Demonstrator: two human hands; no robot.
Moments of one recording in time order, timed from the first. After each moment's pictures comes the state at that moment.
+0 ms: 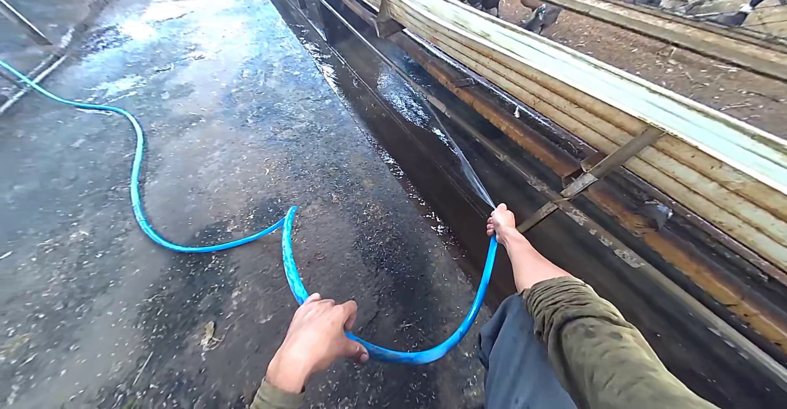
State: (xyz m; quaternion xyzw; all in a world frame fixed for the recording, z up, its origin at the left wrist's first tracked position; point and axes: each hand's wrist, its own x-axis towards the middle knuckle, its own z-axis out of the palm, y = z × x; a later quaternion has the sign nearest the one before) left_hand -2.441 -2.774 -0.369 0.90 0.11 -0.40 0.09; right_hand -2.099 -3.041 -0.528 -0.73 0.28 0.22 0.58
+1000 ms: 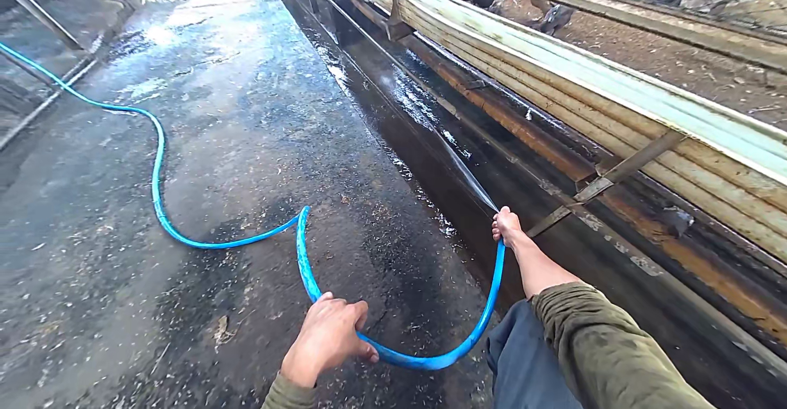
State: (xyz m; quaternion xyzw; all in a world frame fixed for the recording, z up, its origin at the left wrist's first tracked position) left_hand -2.439 -2.775 -0.369 0.90 0.10 -0.41 0.10; right_hand -2.097 -3.036 -0.534 -0.75 0.23 0.25 0.57
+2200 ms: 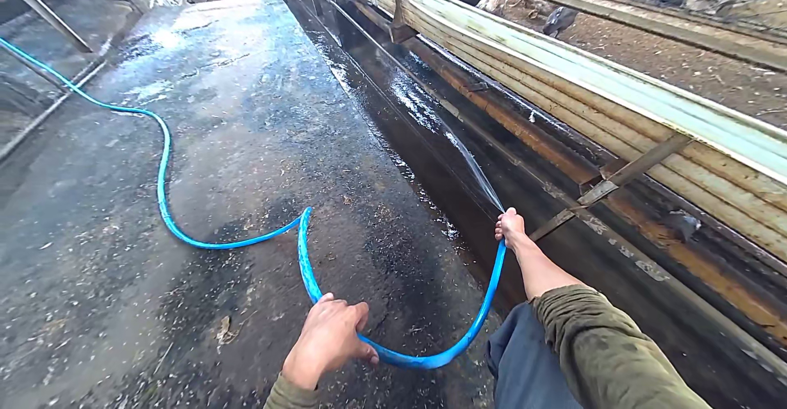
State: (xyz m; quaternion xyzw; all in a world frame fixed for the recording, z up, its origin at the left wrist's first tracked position) left_hand -2.440 -2.775 -0.370 0.90 0.11 -0.41 0.10; right_hand -2.097 -3.033 -0.534 -0.72 0.26 0.21 0.60
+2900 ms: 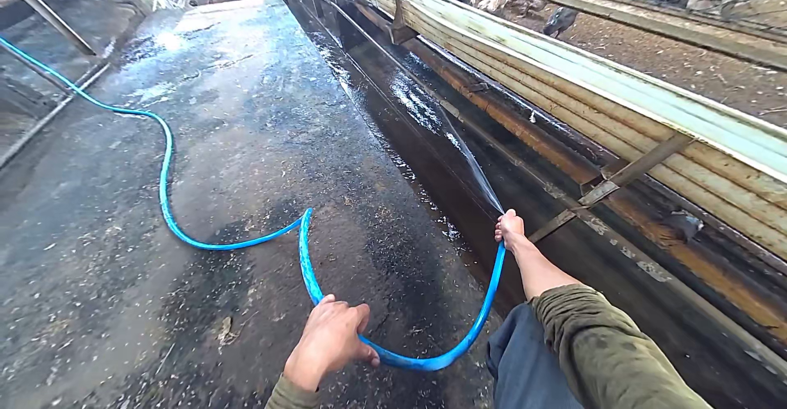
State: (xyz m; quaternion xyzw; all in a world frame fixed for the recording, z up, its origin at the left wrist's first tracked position) left_hand -2.441 -2.776 -0.372 0.90 0.10 -0.40 0.10; right_hand -2.098 -3.032 -0.536 -0.74 0.26 0.21 0.59
